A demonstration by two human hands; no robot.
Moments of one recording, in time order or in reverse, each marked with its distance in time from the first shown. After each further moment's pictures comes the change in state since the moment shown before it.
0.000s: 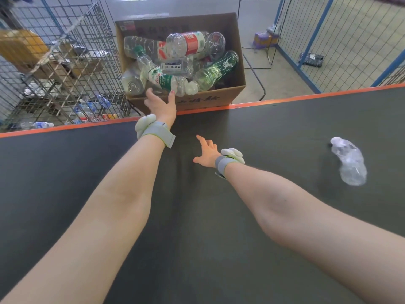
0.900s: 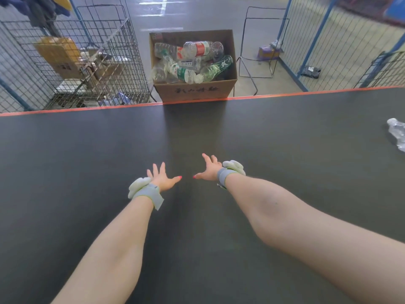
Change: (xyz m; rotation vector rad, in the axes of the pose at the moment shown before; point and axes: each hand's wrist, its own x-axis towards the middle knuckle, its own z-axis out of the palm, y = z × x) left_hand -0.305 -0.149 -0.173 0.690 -0.613 -0.251; right_hand -0.269 0.014 0.054 -0.082 -0.183 0.066
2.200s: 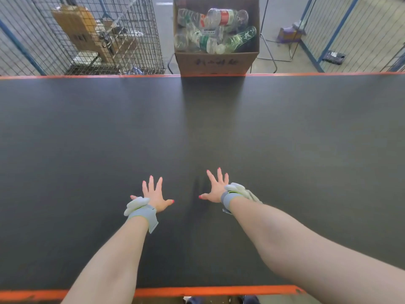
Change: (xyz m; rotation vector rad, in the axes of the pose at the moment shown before) left_hand -0.089 -0.151 0.085 0.265 0.019 -0.055; right_hand -0.067 0.029 0.168 -0.226 -0.067 0.036
